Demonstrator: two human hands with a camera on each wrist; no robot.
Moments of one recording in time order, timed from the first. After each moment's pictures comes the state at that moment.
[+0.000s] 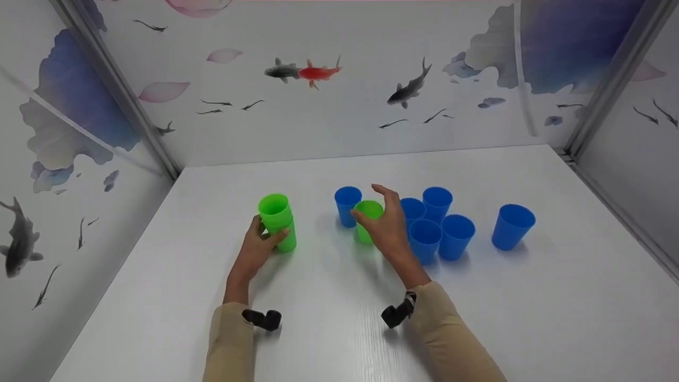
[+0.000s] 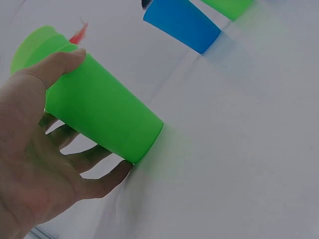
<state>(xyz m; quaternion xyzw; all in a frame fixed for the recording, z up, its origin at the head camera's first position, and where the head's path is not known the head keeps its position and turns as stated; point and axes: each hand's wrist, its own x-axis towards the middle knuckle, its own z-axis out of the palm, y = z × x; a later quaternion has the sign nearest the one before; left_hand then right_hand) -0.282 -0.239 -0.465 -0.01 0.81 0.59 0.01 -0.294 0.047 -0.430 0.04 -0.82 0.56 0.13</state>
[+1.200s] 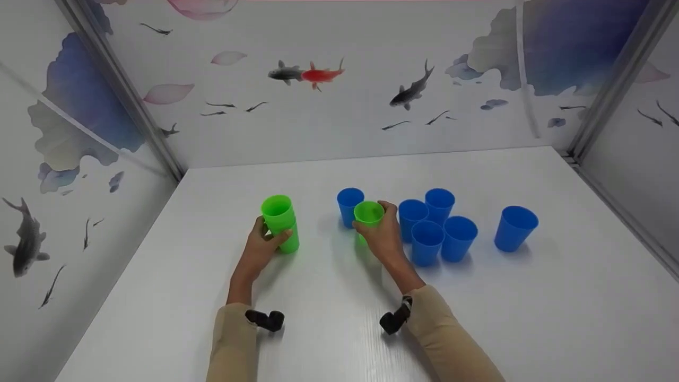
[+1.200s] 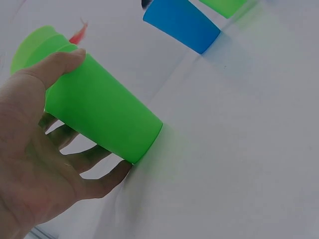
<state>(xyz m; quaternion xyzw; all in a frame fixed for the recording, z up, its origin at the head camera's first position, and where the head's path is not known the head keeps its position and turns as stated) -0.282 -0.238 -0.467 -0.01 0.80 0.59 0.01 -0.297 0.037 -0.447 -0.05 -0.80 0.60 0.02</state>
